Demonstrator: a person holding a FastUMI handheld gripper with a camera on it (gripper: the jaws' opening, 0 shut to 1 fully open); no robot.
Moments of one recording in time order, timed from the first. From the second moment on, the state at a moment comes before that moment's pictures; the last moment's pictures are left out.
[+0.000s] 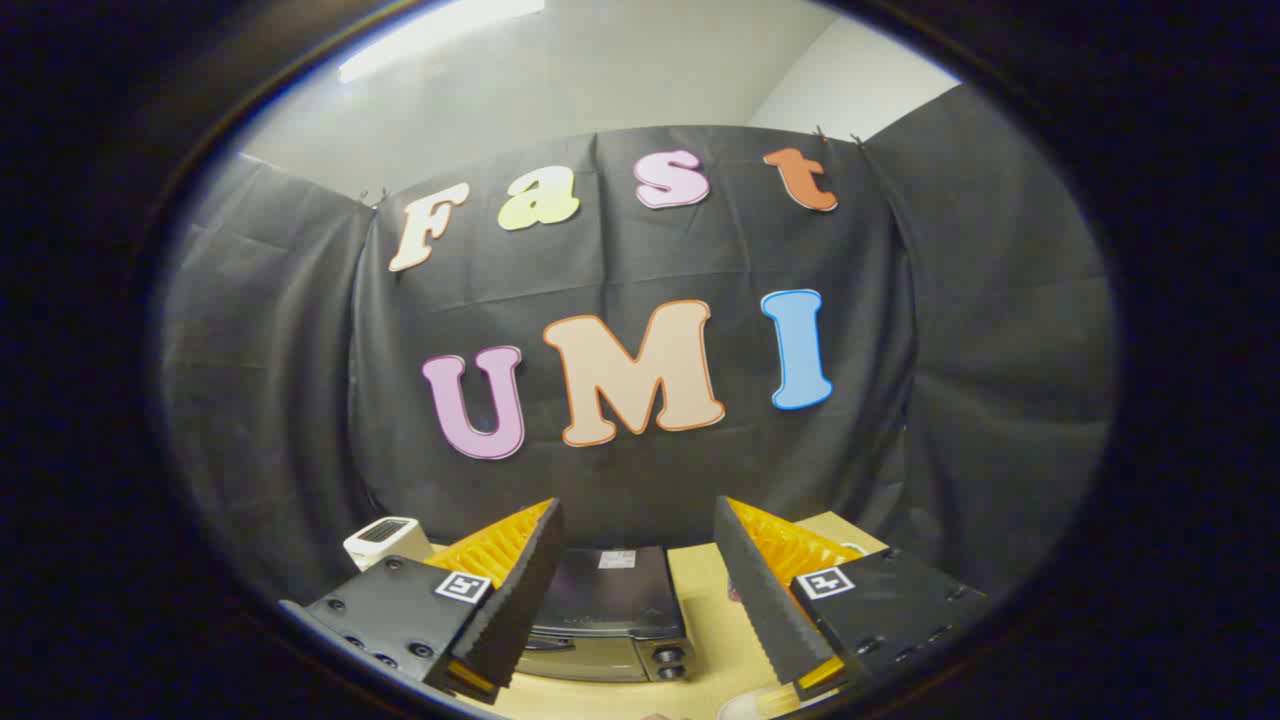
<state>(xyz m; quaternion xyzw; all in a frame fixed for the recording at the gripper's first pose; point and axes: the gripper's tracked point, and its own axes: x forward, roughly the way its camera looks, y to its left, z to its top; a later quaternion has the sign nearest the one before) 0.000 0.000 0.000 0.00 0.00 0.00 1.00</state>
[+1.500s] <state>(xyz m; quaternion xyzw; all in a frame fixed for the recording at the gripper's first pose) 0.026 0.106 -0.156 0.01 0.08 0.02 1.00</state>
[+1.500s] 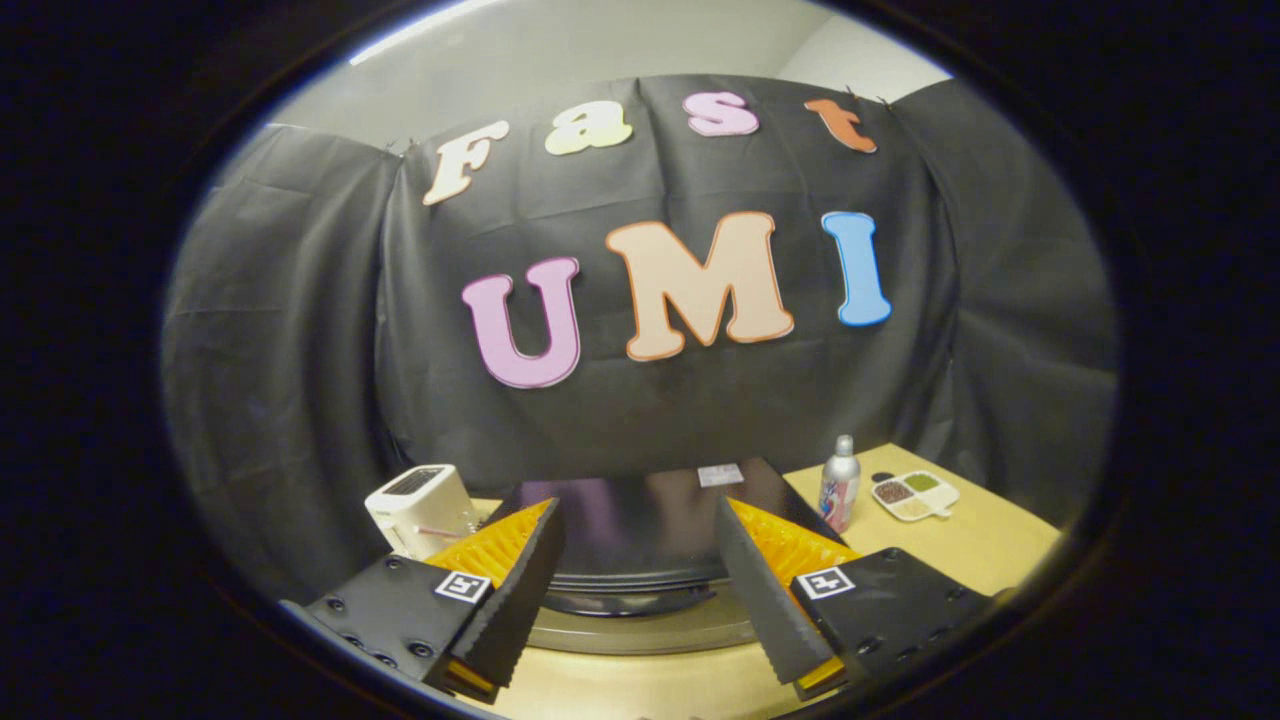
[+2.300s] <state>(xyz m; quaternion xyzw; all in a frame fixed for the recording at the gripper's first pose) 0.035 0.124 -0.231 0.01 0.14 0.03 0.99</state>
